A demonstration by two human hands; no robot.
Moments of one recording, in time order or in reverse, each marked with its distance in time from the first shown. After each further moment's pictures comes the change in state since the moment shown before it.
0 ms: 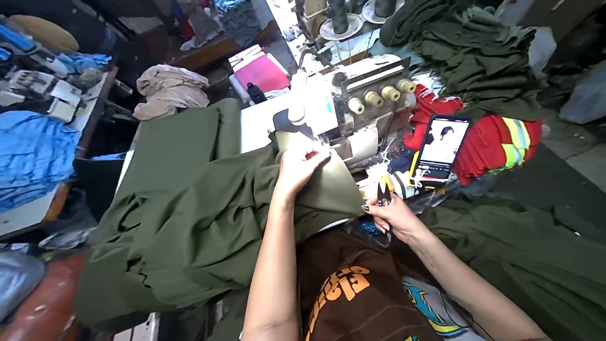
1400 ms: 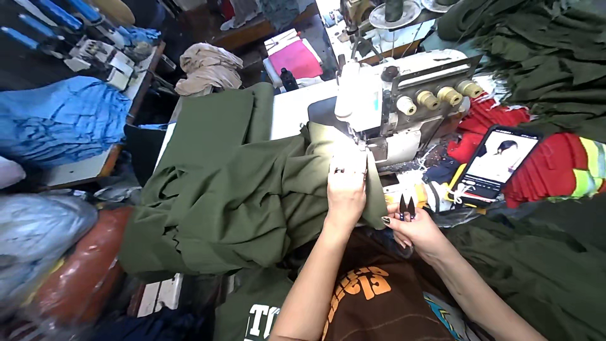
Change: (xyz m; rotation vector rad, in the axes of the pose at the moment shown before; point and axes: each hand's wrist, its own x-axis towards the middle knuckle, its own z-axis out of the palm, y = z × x) left_hand -0.040 0.005 0.078 0.714 0.436 0.138; right_hand -0.007 -0.007 0.026 -0.079 -0.101 -0.030
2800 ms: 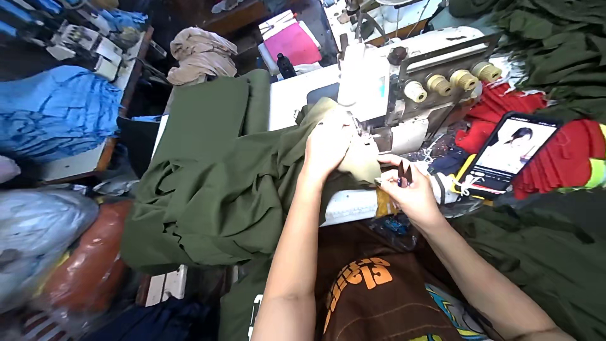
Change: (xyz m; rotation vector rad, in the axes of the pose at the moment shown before) left_hand 0.083 -0.069 -0.004 -0.252 -0.426 -0.088; right_hand 0.050 -0.022 0.024 -0.350 0.165 -0.415
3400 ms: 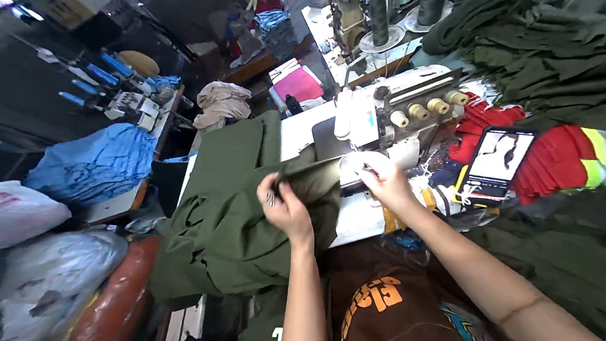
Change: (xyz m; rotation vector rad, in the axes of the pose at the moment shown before) left_hand -0.089 -0.009 -0.040 -0.318 0.962 -0.046; right_hand 0.044 -0.036 0.037 -0.429 0.020 -0.412
